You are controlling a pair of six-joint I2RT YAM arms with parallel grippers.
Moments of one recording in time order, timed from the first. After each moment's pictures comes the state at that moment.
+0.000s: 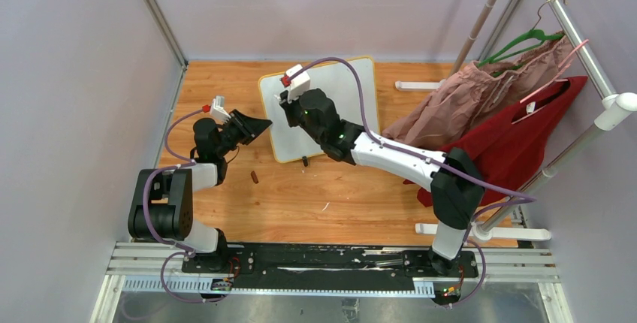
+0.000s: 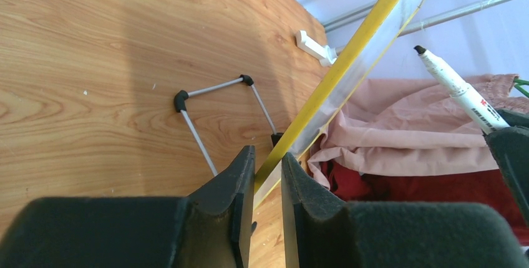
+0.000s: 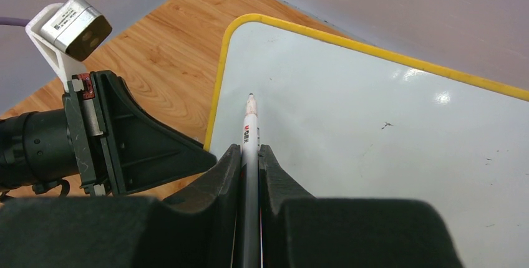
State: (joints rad) left arm 0.02 1.47 0.47 0.87 0.62 -0.92; right arm 0.96 1.76 1.43 0.21 0.31 0.02
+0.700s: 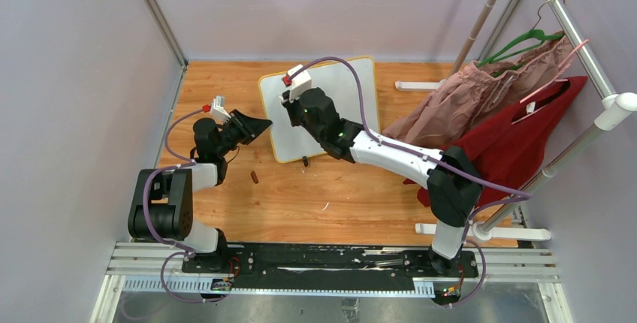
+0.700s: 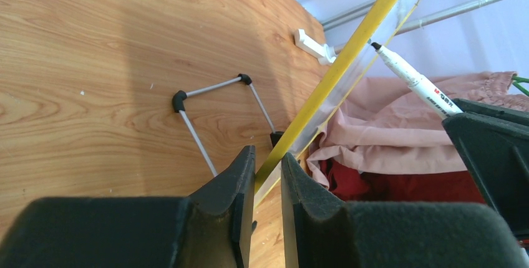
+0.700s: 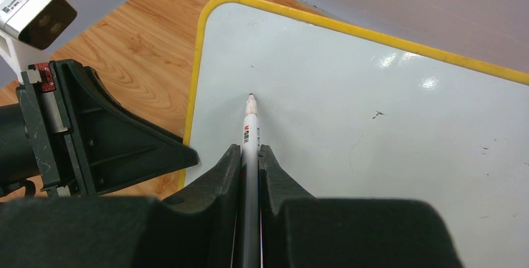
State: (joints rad) left arm 0.02 1.47 0.47 0.88 0.62 -0.92; right arm 0.94 1.78 1.43 0.19 0.32 0.02
